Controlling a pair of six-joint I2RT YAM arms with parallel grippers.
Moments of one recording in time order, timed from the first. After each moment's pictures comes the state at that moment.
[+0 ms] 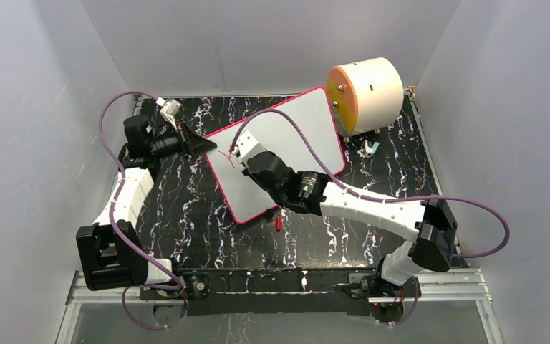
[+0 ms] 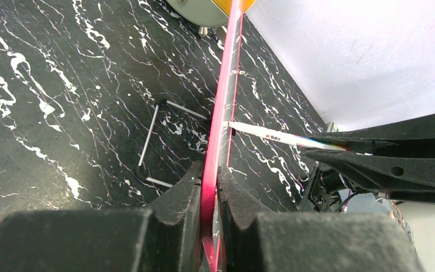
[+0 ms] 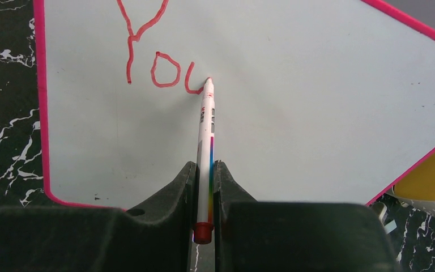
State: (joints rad) left arm 0.09 1.33 0.93 0.01 1.08 -0.30; right arm 1.18 1.53 1.33 -0.33 0.58 -0.07
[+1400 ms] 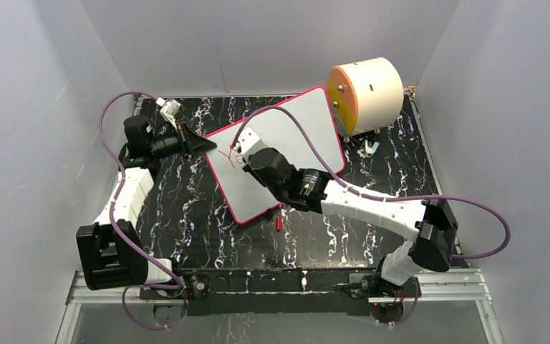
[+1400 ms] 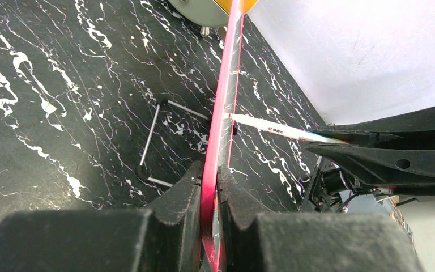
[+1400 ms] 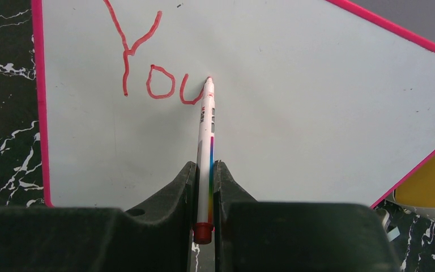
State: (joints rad) left arm 0.09 1.34 0.93 0.01 1.08 -0.30; right arm 1.16 1.53 1.33 -0.29 0.56 -0.08
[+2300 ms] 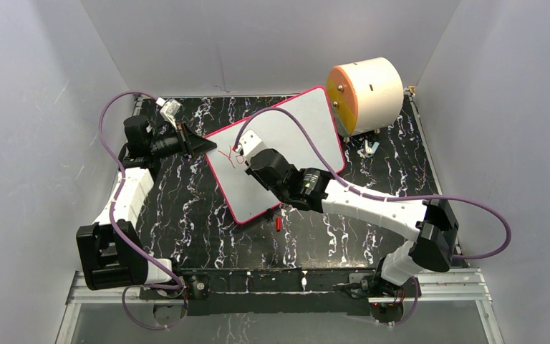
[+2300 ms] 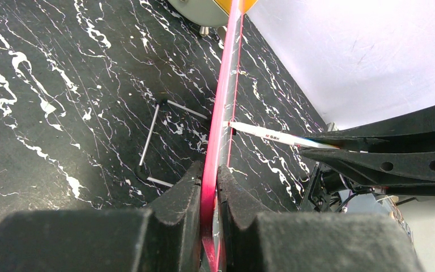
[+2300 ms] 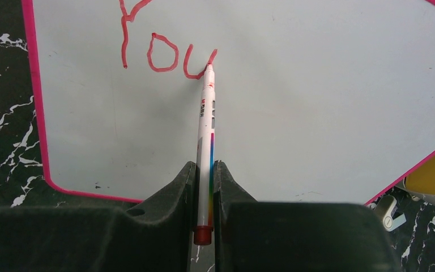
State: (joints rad) left arm 0.09 1.34 0.93 0.01 1.08 -0.30; right arm 1.15 1.53 1.33 -0.38 0.53 -0.04
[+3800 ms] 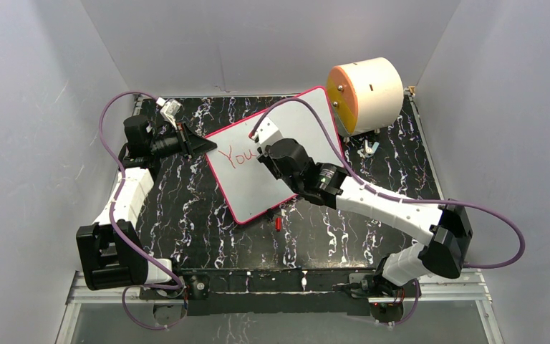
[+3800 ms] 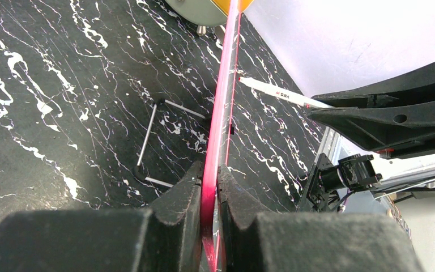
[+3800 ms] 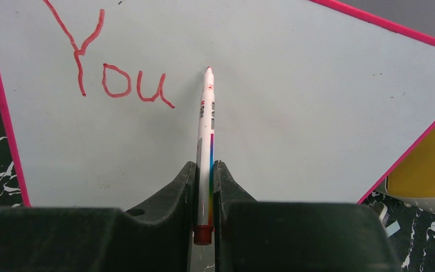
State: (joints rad) left arm 0.09 1.34 0.93 0.01 1.09 -0.30; right arm 1.06 1.44 1.26 -0.27 0.49 -0.08
